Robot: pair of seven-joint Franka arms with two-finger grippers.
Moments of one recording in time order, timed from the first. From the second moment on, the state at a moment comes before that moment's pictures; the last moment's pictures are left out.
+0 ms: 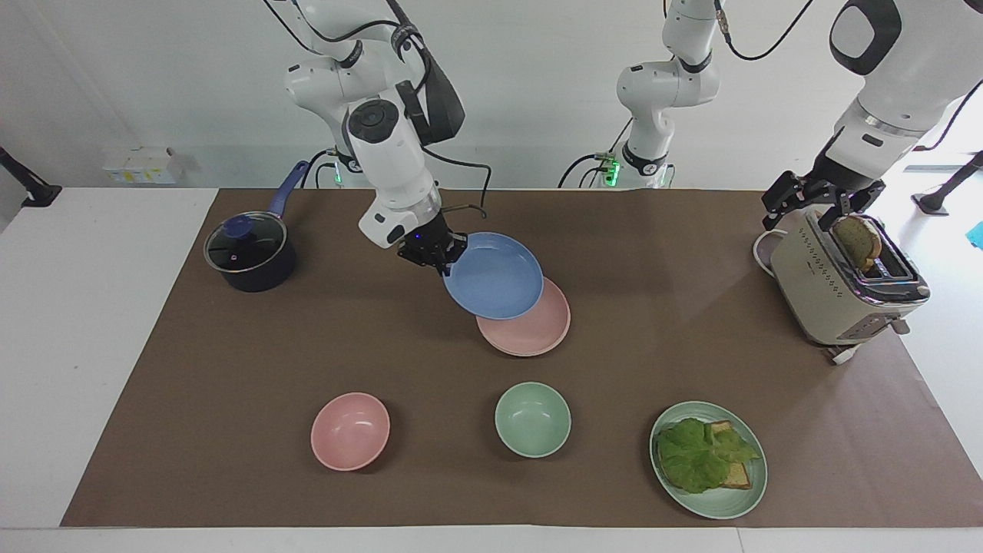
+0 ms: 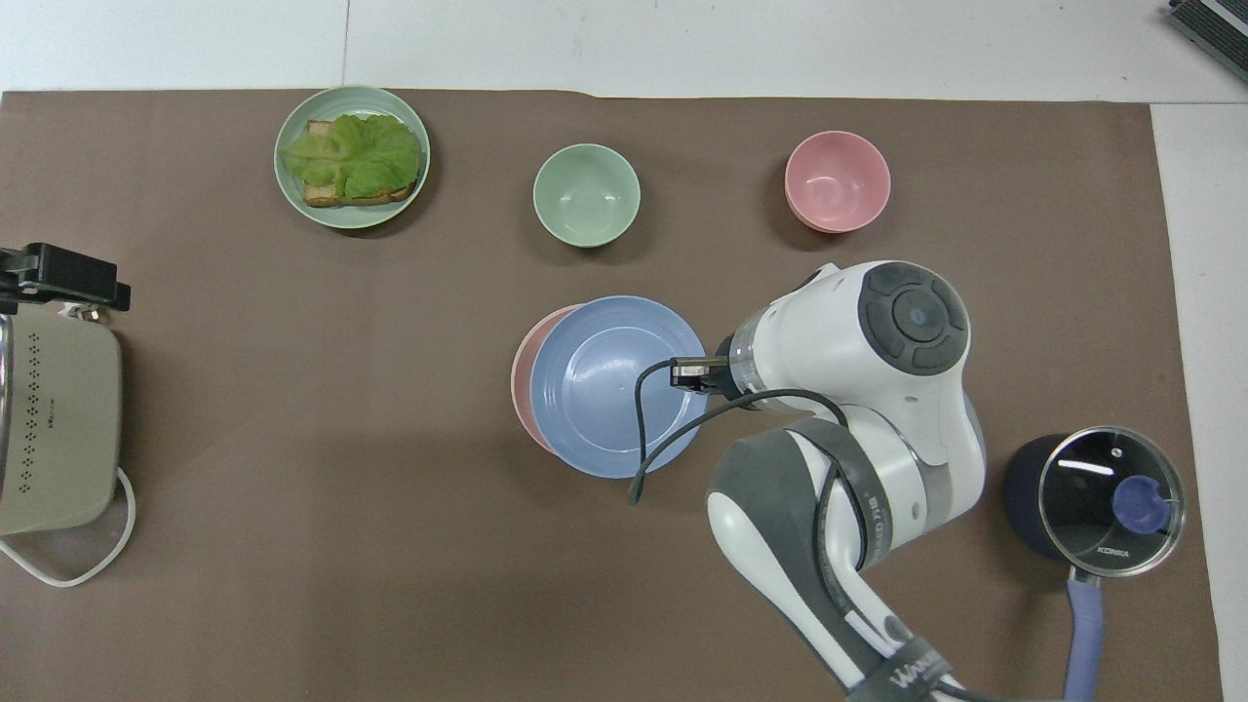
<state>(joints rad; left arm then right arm) 0.03 0.04 -0.03 -1.54 -0.05 1.59 0.05 0.37 0.13 0.09 -1.94 0.21 2.15 0.39</state>
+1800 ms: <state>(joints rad) 0.03 0.04 -0.03 -1.54 -0.05 1.59 0.05 0.41 0.27 0.08 -1.96 0.21 2.31 0.38</state>
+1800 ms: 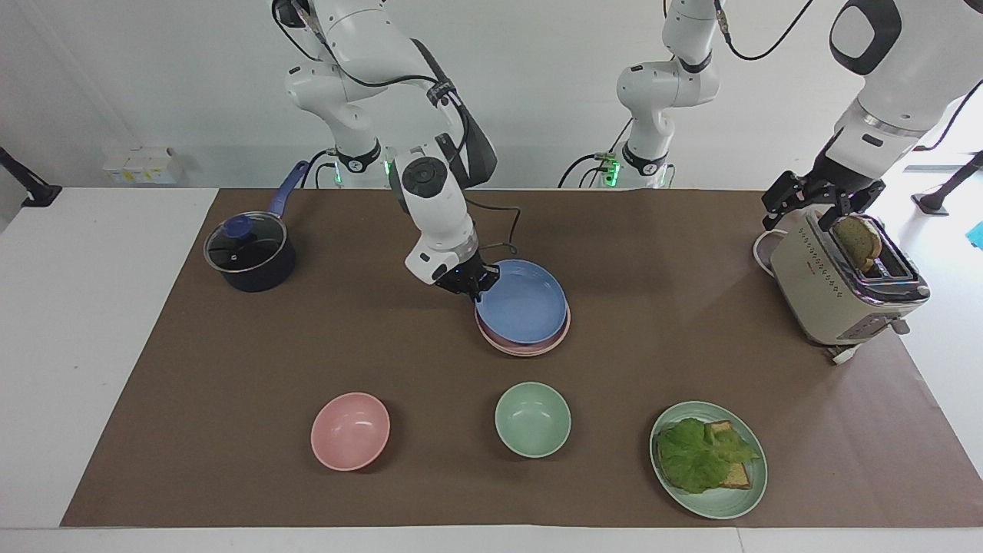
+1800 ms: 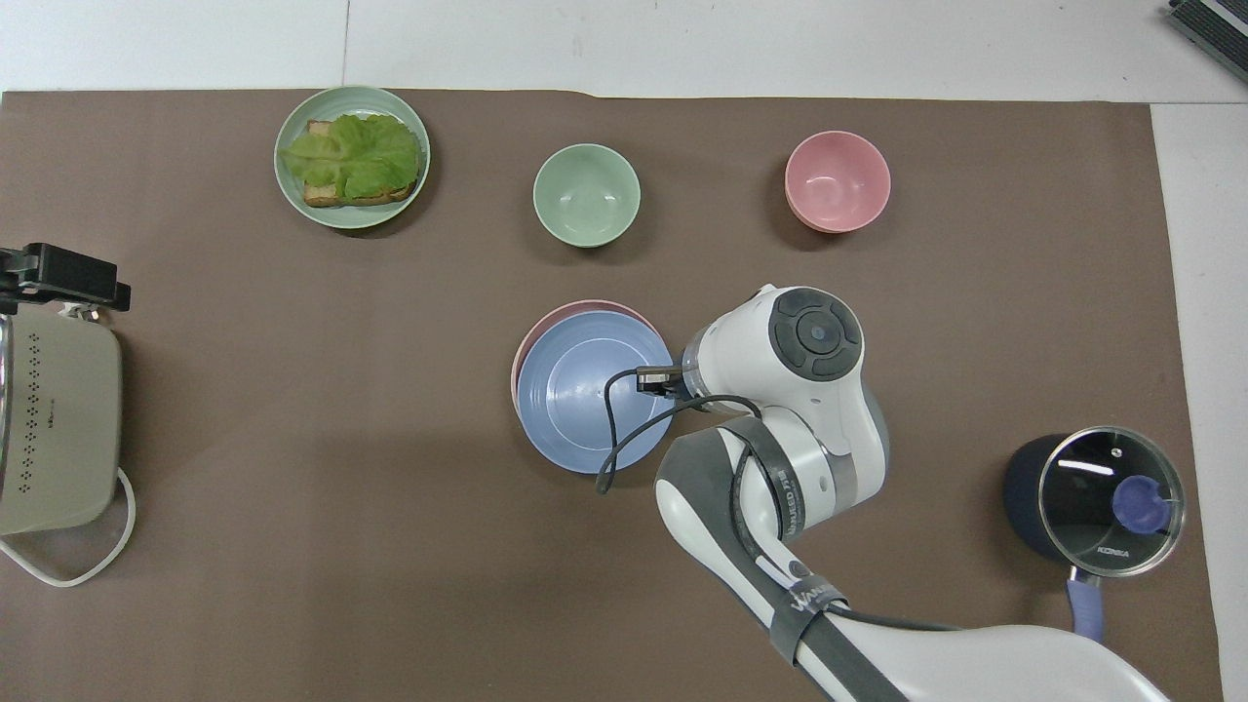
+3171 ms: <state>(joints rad) 0.03 0.04 -0.03 -1.54 -0.05 1.59 0.05 0.17 0.06 0.06 -1.86 0.04 1.98 0.33</state>
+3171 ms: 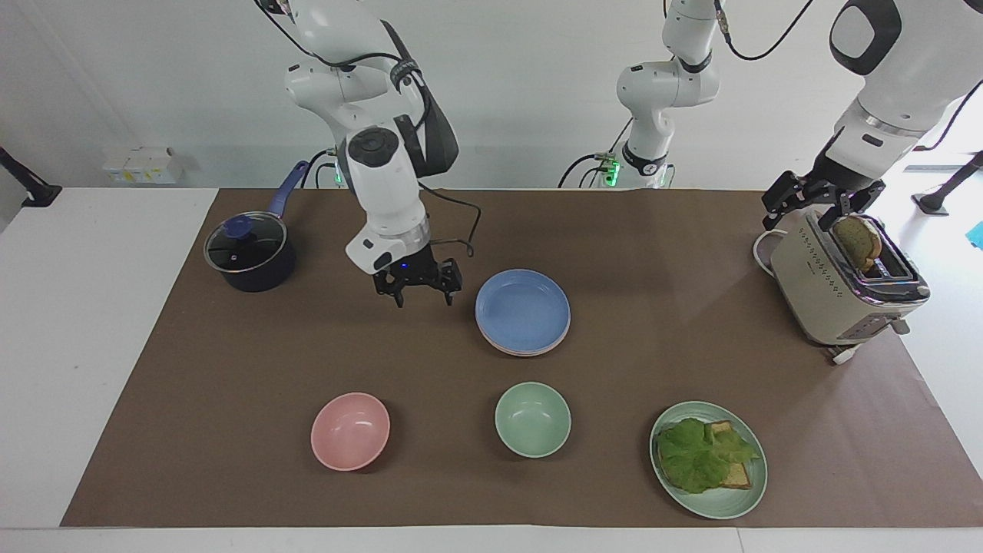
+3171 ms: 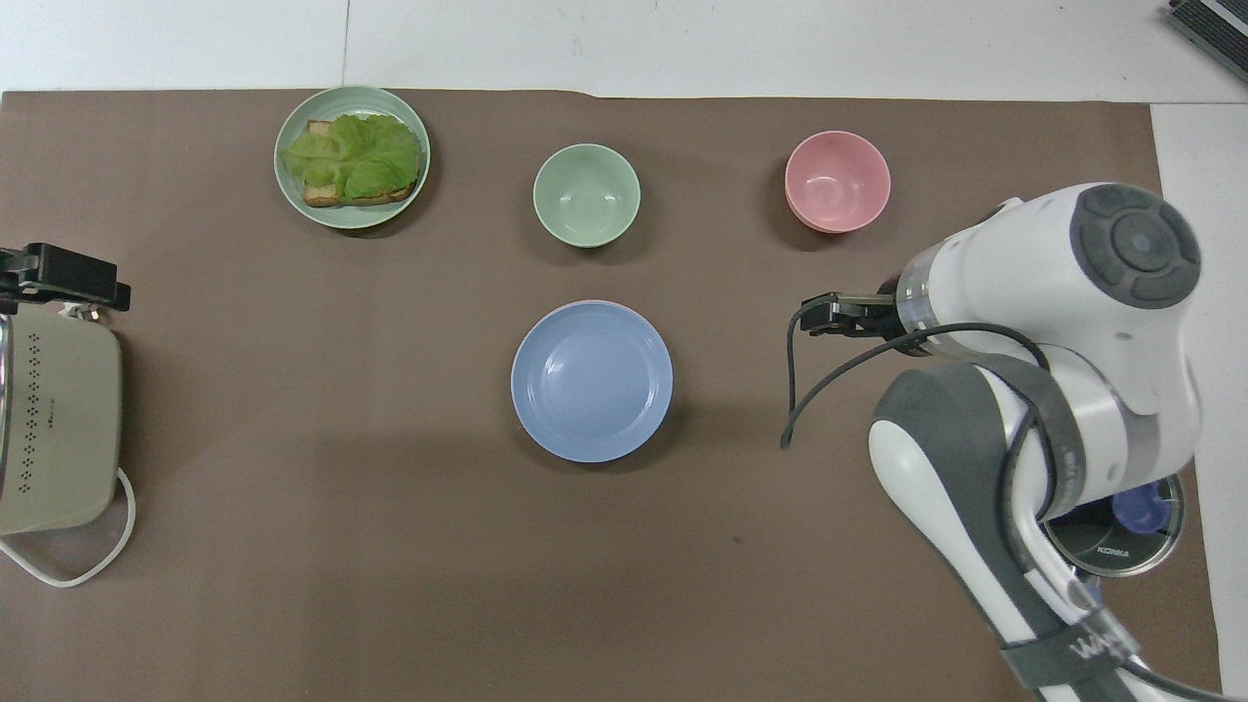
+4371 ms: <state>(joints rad) 0.03 0.04 -0.03 -1.54 -0.05 1.59 0.05 -0.03 -0.06 0.05 -1.54 -0.02 1.48 0.13</state>
